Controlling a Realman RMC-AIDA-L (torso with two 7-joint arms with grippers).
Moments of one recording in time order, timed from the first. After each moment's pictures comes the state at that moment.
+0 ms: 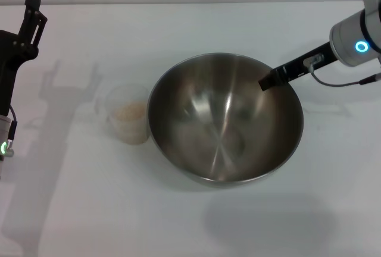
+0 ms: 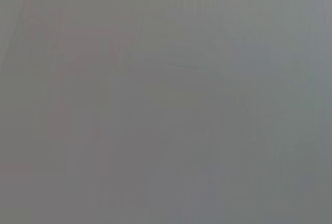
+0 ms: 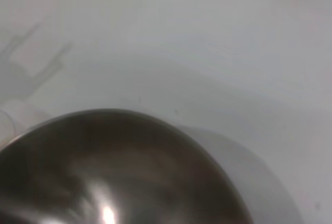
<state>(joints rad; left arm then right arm) -0.33 -2.08 -0.66 -0.37 2.10 1.47 -0.09 0.70 2.08 -1.20 -1.08 0.64 1.36 -0.52</state>
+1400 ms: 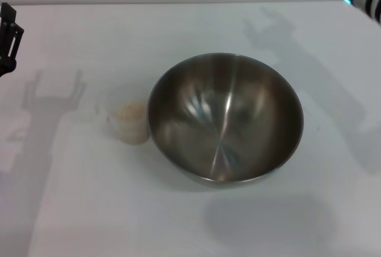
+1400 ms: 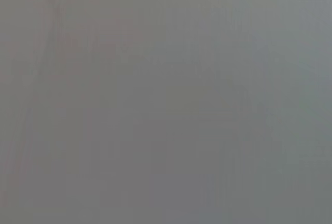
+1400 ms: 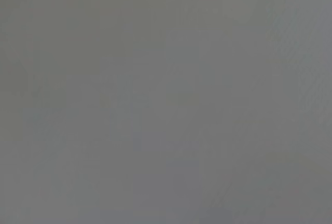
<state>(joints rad) -0.28 -2.07 -0.66 -0.36 2.10 1.52 -0.09 0.26 2.09 -1.80 -1.54 0.27 0.19 -0.50</state>
